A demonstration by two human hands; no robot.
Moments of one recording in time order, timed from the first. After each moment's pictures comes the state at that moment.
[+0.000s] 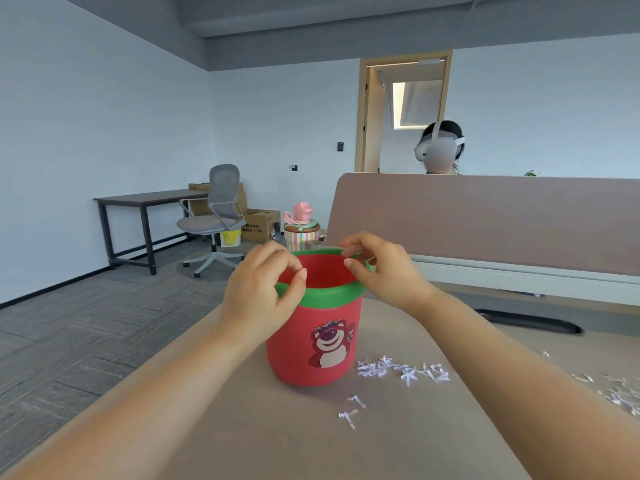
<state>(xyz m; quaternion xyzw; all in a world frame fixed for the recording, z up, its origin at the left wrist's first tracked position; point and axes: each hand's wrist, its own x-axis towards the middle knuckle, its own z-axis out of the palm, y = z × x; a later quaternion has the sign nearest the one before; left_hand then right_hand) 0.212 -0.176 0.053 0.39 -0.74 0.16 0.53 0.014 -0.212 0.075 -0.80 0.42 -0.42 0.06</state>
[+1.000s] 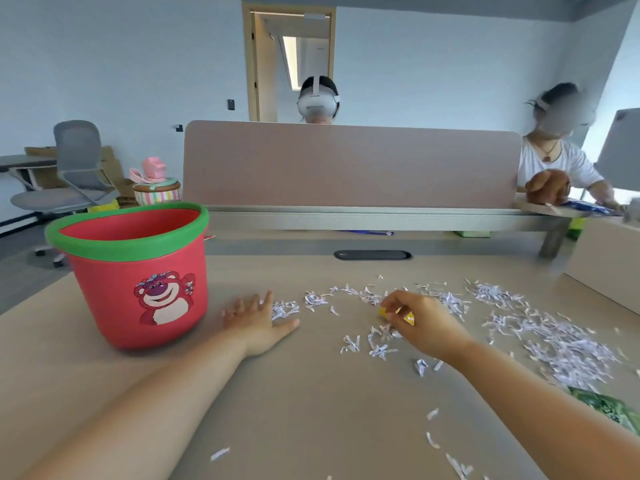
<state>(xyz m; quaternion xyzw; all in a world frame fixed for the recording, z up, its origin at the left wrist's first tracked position) 0.022 -0.210 -0.083 0.59 -0.80 -0.10 0.01 -0.230 -0.081 -0.051 -0.67 0.68 -0.30 0.07</state>
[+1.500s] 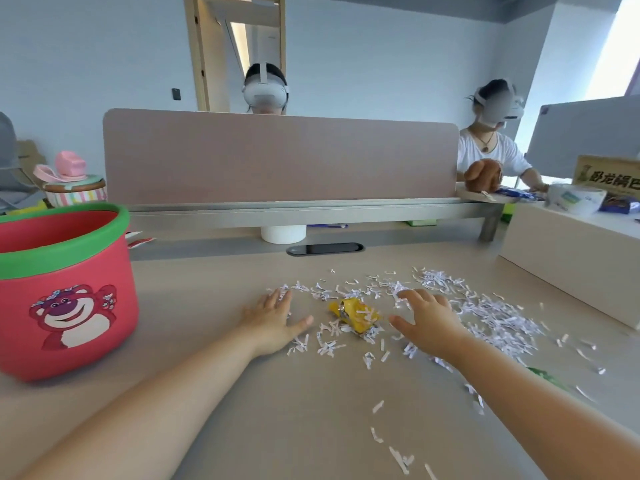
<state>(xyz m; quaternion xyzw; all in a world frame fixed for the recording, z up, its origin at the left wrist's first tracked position) -0.071 -0.198 -0.088 0.46 -0.88 -0.10 0.02 -0.297 -0.050 -0.064 -0.53 0.83 -0.15 0.02</state>
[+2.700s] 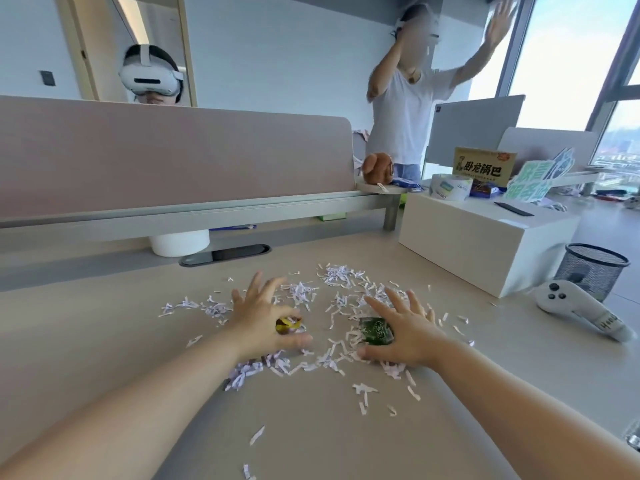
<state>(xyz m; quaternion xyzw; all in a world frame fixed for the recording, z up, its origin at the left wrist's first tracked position) -0.209 -0.154 -0.078 0.24 -0.96 -0.08 0.07 -0.401 0.035 -0.076 -0.49 0.86 -0.07 0.08</state>
